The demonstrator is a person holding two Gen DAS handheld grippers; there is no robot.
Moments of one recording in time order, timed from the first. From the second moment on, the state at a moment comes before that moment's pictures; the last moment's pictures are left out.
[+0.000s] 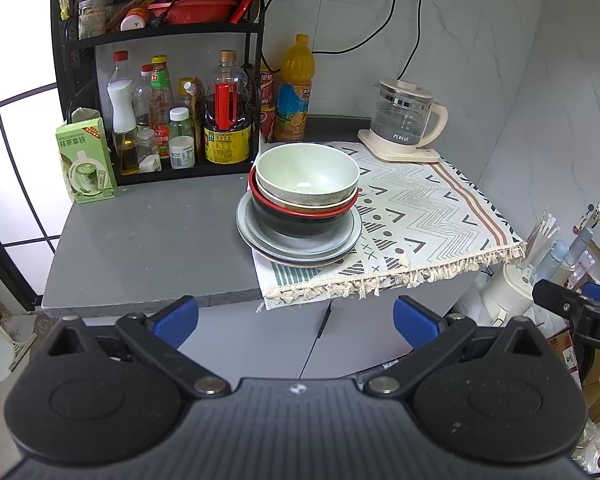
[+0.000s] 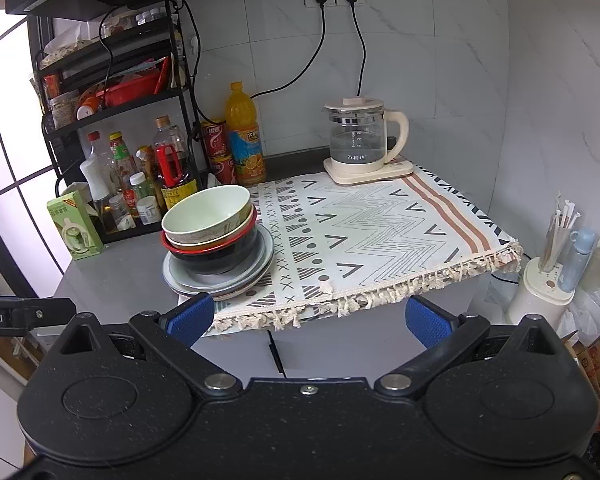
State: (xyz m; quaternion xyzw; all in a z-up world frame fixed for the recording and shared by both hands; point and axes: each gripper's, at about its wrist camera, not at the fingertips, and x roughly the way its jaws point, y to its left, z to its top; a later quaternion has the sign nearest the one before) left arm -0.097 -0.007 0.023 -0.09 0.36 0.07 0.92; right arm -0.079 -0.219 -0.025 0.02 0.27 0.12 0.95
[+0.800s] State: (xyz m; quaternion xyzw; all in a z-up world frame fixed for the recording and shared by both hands) left arm -0.098 -0.007 0.024 -0.09 0.36 0.07 0.93; right arm -0.079 -0.217 -0.024 0.02 0.27 0.12 0.96
